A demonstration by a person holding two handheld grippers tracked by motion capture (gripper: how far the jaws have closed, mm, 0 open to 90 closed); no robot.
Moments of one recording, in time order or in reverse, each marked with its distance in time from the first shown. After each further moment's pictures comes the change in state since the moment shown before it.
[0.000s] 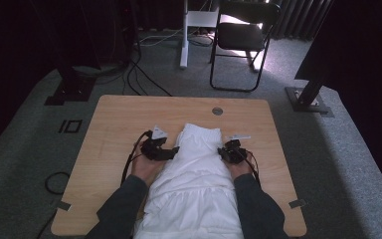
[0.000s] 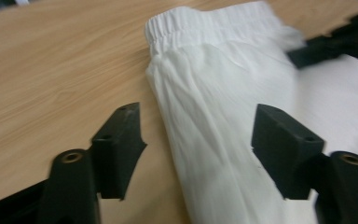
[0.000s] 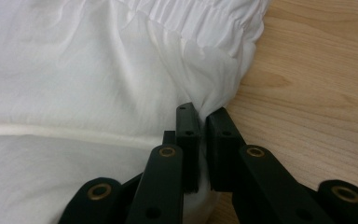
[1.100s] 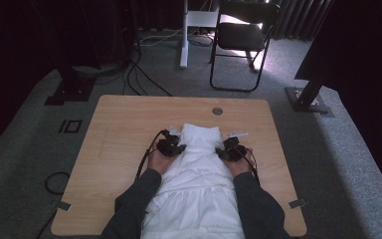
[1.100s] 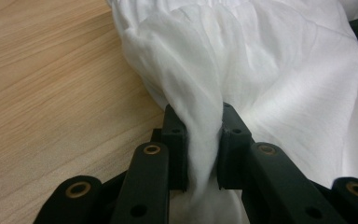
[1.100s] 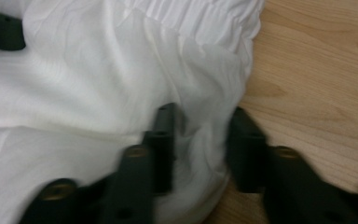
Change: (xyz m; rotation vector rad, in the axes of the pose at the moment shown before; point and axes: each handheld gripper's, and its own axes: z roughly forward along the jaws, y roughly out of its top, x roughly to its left) left arm 0.000 -0.002 0.065 0.103 -0.059 -0.006; right arm -0.002 0.011 0.004 0.040 -0.020 -0.024
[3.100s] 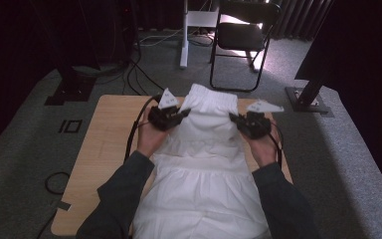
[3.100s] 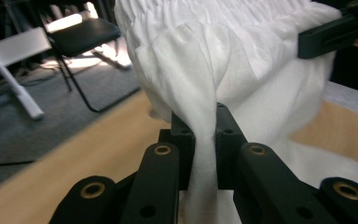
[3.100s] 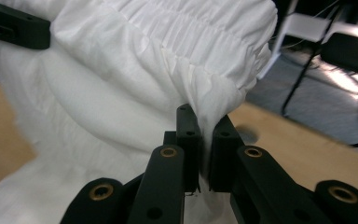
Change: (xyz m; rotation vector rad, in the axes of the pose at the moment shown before) left arm -0.047 0.089 -0.161 -0.323 -0.017 0.233; right arm 0.012 0.075 -0.162 -0.360 0.054 -0.167
